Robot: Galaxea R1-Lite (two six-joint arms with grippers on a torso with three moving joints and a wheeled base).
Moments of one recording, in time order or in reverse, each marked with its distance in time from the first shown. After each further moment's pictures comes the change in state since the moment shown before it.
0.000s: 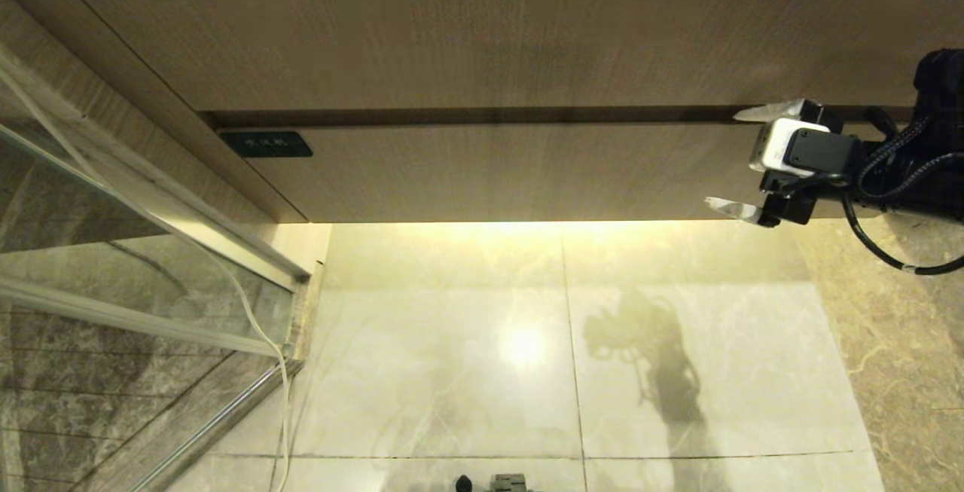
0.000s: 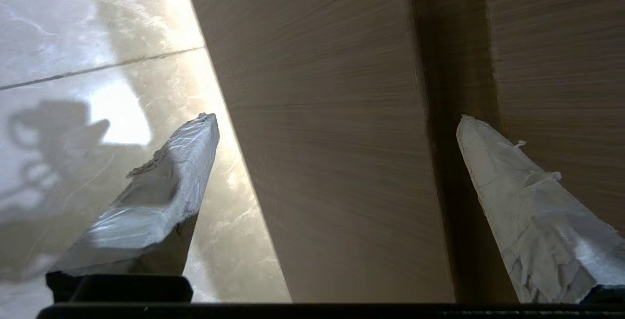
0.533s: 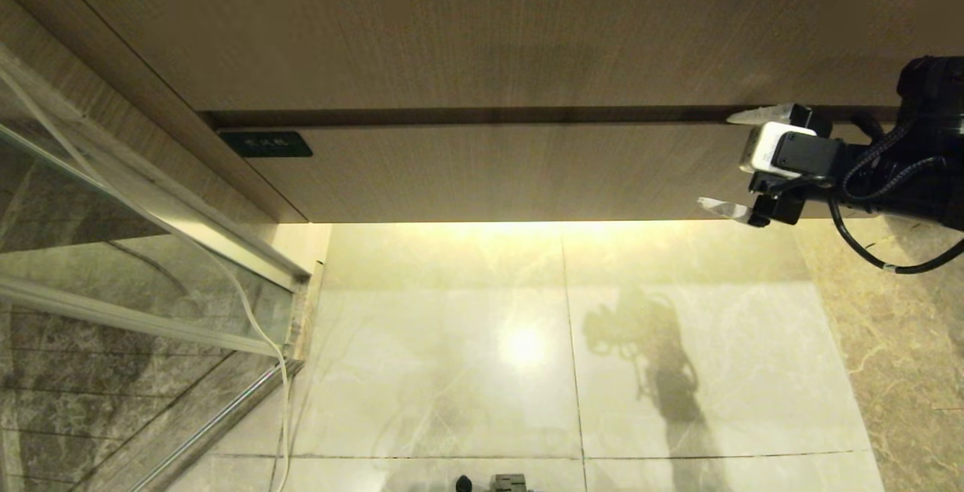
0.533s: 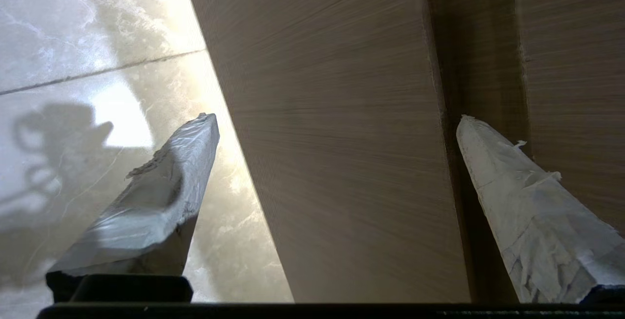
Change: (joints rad) left arm 0.000 0.000 0.000 0.000 0.000 0.000; right arm 0.000 0.035 -0.002 -0.035 0.003 0.011
